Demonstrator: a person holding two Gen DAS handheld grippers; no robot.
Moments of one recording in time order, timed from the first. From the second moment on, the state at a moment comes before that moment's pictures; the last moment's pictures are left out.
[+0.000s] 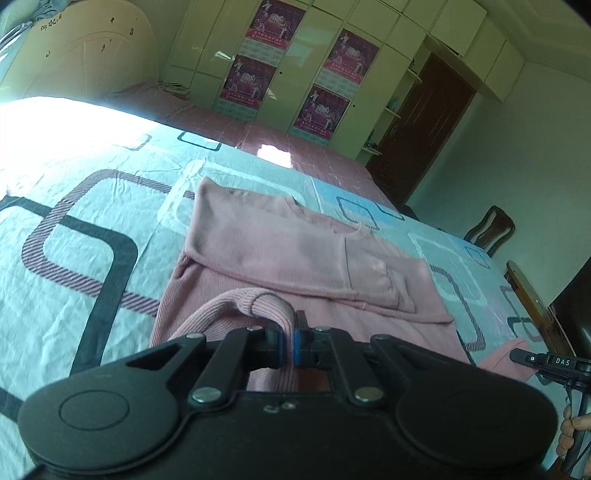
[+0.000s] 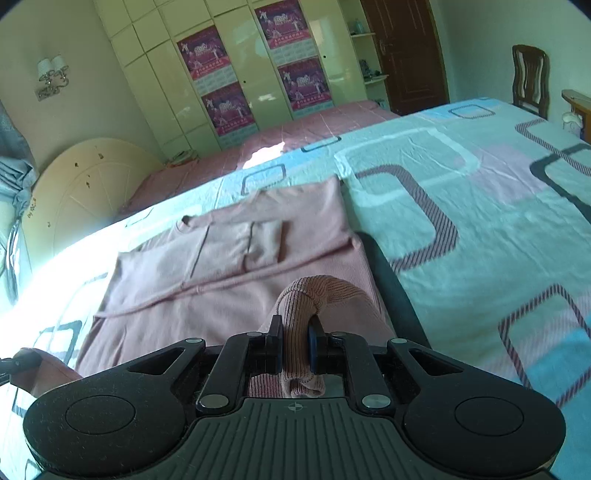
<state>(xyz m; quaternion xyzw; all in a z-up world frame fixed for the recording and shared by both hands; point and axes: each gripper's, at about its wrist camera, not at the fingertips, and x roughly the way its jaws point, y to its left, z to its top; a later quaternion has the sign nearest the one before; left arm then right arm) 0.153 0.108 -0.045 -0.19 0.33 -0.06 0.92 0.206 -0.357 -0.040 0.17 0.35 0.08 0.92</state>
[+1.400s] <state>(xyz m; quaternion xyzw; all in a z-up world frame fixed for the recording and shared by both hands) 0.442 0.120 -0.131 -0.06 0.41 -0.01 0.91 0.509 -0.377 -0.109 0.16 0.35 0.14 0.91</state>
